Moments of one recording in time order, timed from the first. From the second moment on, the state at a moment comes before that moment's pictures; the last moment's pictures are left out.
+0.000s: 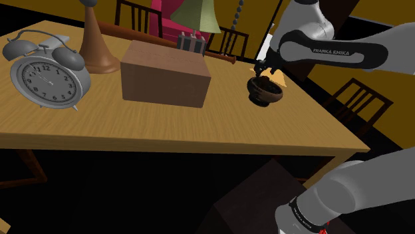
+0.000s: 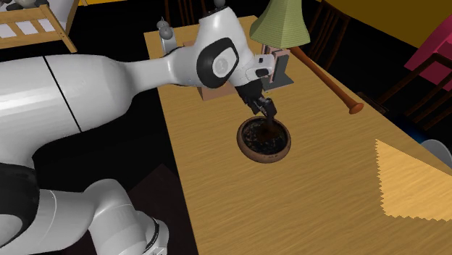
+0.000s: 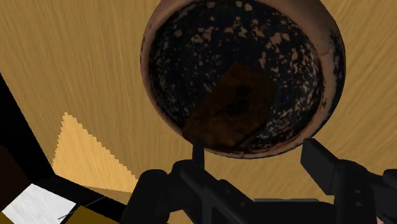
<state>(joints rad) -0.18 -0.34 0.04 -2.14 -0.41 2.07 0.30</state>
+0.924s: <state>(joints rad) -0.15 -0.44 -0.22 -2.43 0.00 2.58 0.37</state>
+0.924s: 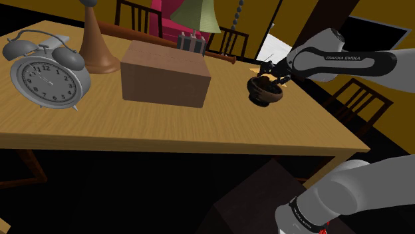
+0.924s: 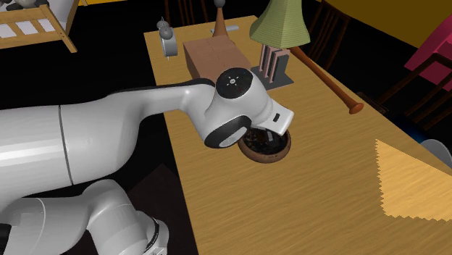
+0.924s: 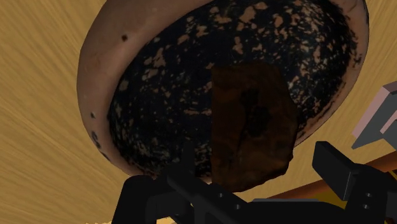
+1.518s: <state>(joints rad) -0.15 -0.44 -0.22 -2.43 0.00 2.58 0.37</state>
